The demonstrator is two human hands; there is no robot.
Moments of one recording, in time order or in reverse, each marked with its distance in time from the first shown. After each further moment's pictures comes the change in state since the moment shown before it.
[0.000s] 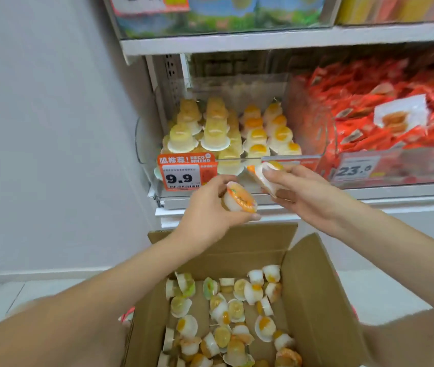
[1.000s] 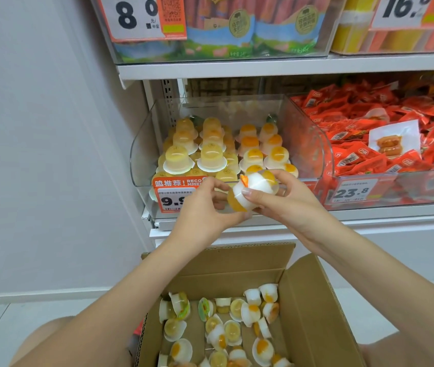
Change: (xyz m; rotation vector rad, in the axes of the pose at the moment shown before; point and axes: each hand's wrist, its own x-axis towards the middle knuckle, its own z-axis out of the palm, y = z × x) left_hand 0.028 0.014 -0.013 -0.008 0.053 -0.098; right_hand 0.017 -0.006 0.013 -0.155 0.060 -0.165
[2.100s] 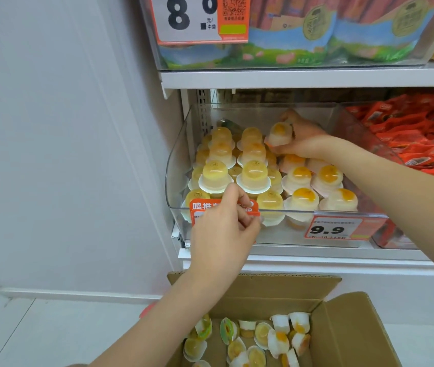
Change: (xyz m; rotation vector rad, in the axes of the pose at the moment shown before) left_hand 0.017 -0.009 -0.023 0.229 0.242 0.090; right_hand 0.221 -0.051 0.000 -1.025 -0.028 -0.280
